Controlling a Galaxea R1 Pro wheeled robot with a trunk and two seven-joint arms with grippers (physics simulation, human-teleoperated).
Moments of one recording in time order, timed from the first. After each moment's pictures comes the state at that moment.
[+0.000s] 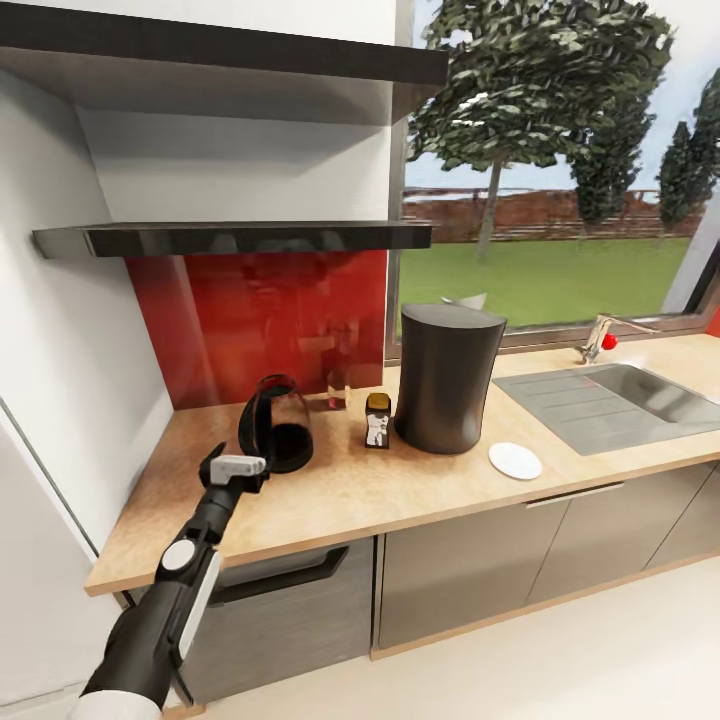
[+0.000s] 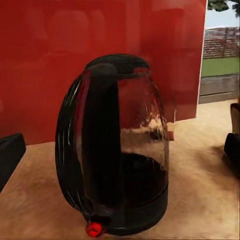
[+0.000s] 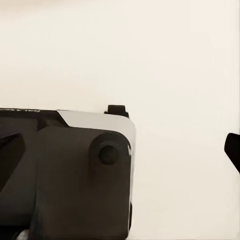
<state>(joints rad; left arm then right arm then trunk) -0.44 -0.03 0.06 -1.18 -0.09 -0.16 -0.11 -0.28 -0.04 0.56 -0.03 -0.51 -0.03 0.00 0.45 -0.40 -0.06</state>
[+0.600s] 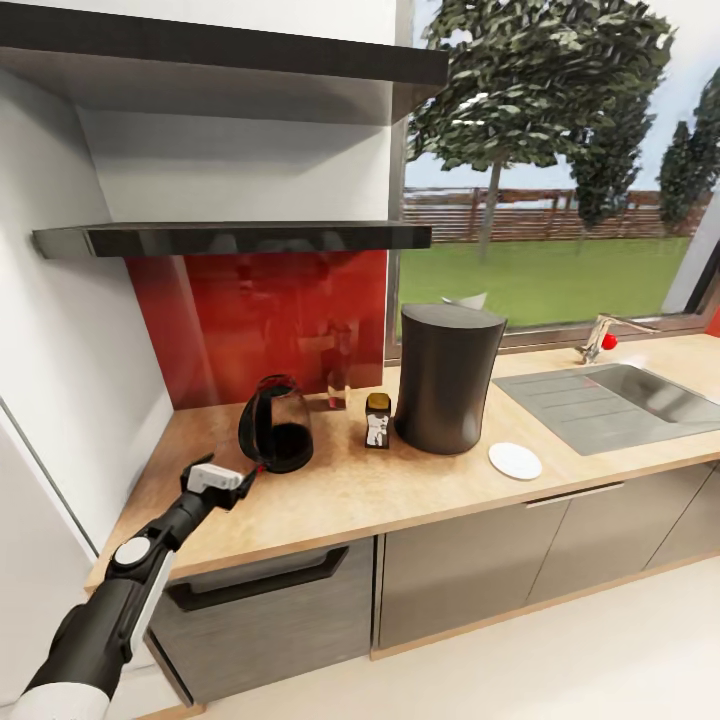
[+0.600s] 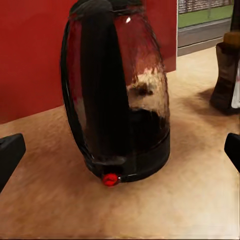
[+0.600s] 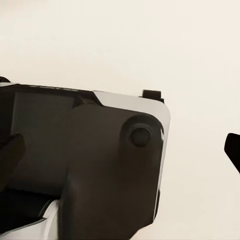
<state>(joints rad) -0.46 0.12 0.11 -1.12 -0.08 -0.06 -0.38 -0.24 -0.09 0.56 -0.03 -0.51 -0.03 0.23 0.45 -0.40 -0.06</state>
